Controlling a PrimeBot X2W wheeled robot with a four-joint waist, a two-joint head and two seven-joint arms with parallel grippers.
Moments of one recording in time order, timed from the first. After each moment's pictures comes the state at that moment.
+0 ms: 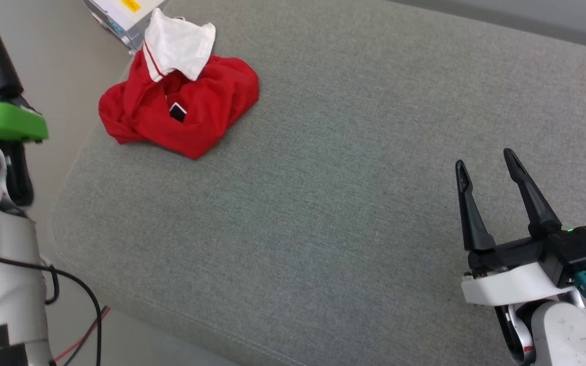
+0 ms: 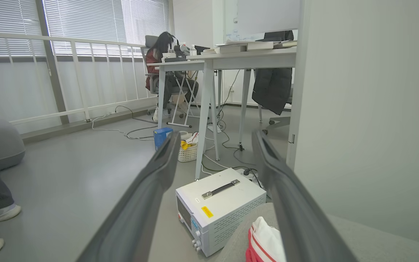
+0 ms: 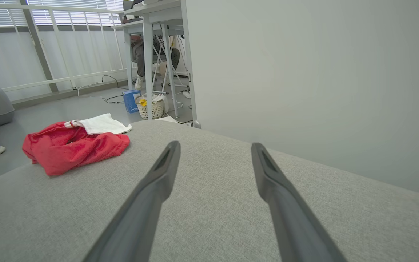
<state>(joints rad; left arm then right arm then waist) -0.67 0.27 0.23 0.37 -0.25 -0.12 -0.26 -0.09 -0.05 0.07 -0.13 0.00 0.13 -0.25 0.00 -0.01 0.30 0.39</state>
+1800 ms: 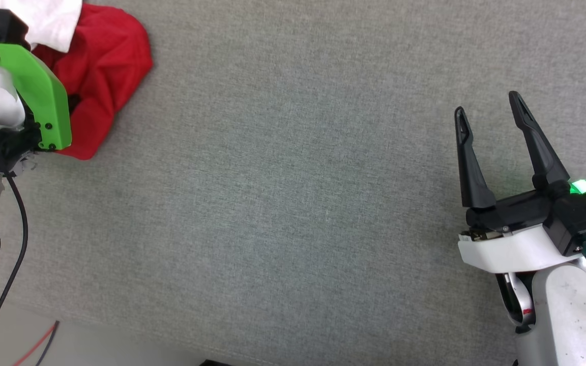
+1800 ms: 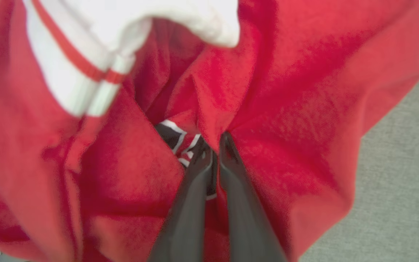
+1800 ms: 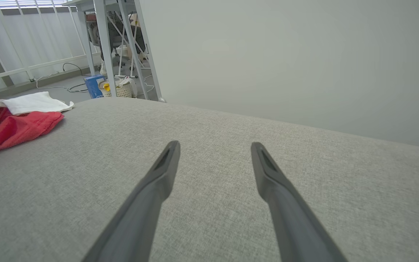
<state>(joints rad) -1.06 0.66 -0.75 0.75 -1.00 -0.13 0.55 -0.23 -0.05 0.09 -0.17 -0.03 0.13 -0.25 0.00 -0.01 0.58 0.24</state>
